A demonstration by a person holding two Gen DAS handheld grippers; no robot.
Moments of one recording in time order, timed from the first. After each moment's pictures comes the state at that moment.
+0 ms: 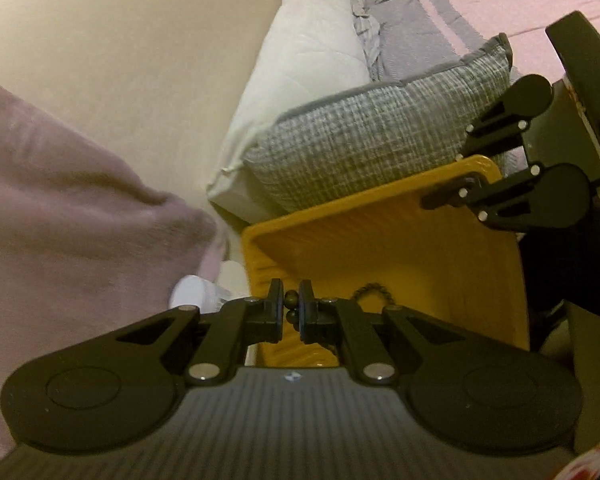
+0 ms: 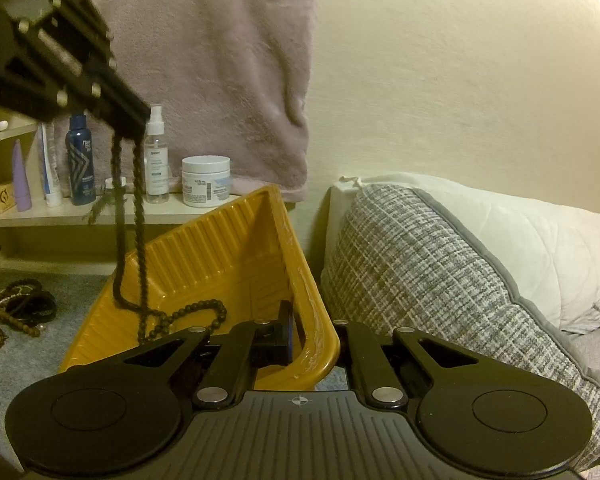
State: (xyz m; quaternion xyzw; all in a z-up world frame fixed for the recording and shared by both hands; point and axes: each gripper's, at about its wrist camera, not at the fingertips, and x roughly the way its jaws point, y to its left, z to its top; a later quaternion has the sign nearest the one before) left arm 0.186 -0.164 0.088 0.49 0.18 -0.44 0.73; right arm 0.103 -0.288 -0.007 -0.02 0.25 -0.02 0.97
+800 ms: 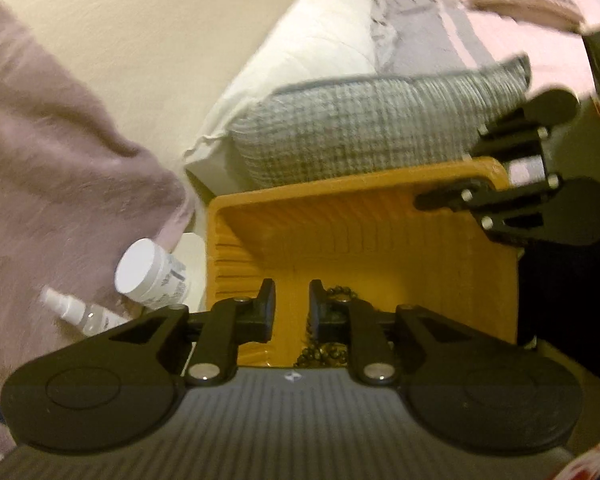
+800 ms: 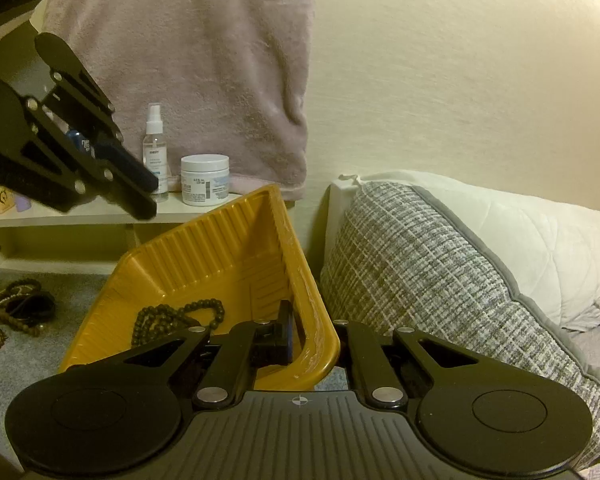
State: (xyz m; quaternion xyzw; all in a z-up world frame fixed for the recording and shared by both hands) left arm 0.205 -0.162 0.061 0.41 0.23 -0.44 0.77; right arm 0.103 -0.288 -0.007 -0.02 0.25 -0.02 0.97
